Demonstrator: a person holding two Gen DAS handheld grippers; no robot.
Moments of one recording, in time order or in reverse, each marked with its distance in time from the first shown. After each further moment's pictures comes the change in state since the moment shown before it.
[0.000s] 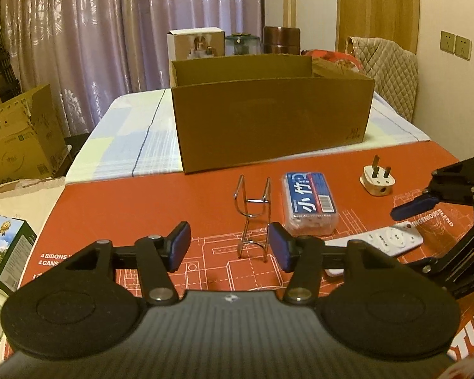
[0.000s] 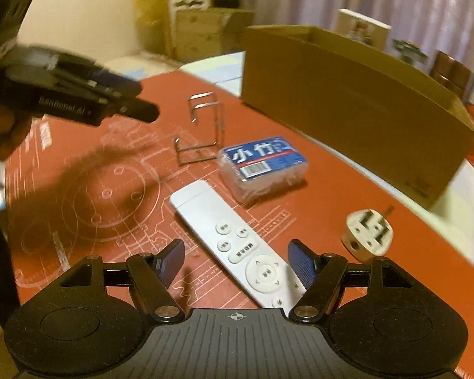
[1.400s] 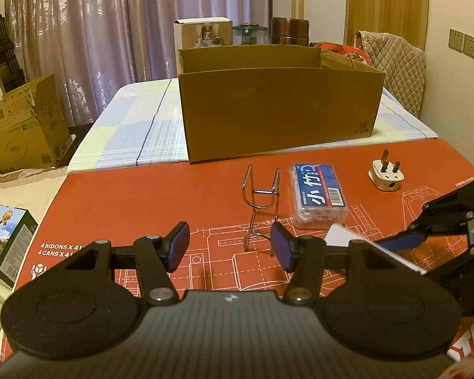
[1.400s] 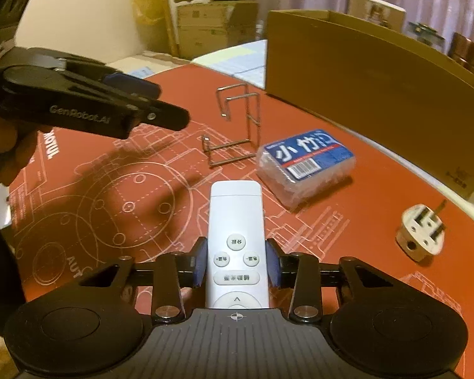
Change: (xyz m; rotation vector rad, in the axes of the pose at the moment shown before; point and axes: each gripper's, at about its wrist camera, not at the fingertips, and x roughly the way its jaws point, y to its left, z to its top) left arm 0.008 0.001 -0.002 -0.023 0.029 0.018; right arm 0.019 0.023 0.010 0.121 -0.001 0.009
